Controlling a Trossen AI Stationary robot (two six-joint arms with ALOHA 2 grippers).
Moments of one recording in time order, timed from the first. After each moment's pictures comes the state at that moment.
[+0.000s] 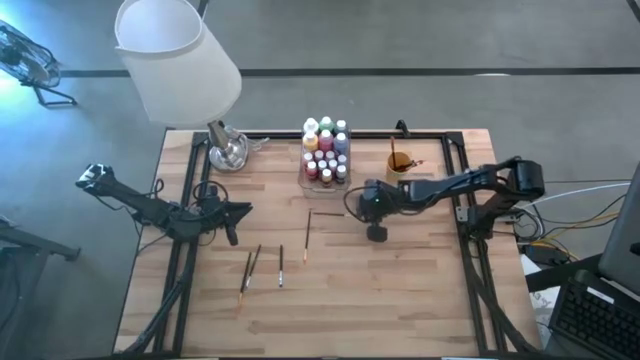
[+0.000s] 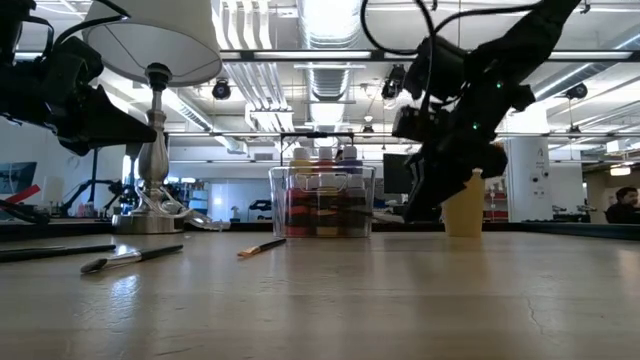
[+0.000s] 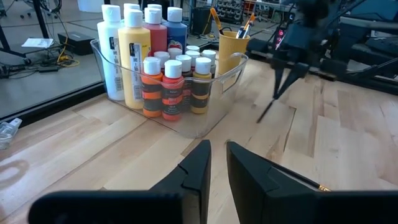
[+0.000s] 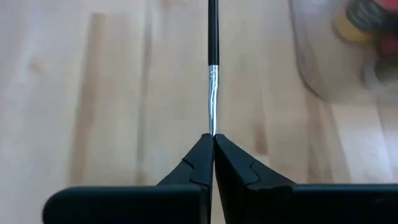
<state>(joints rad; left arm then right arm) -0.45 0.35 0.06 -0.10 -0.90 -0.39 -0.14 1.58 0.71 -0.07 -0.05 -0.10</state>
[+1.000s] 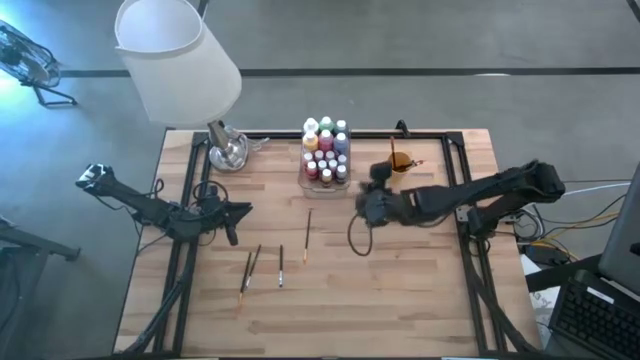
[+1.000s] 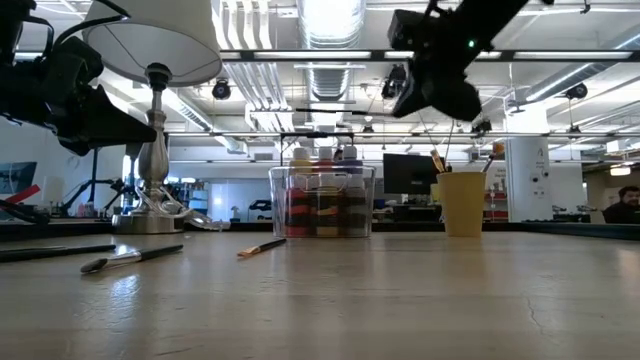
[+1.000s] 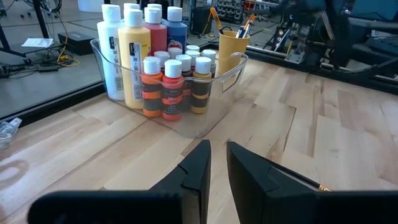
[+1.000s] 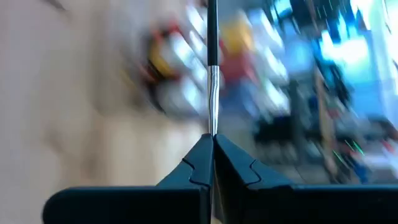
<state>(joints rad) -0.45 0.35 0.06 -0.10 -0.90 -0.39 0.11 1.44 0.98 -0.40 0.81 -0.40</state>
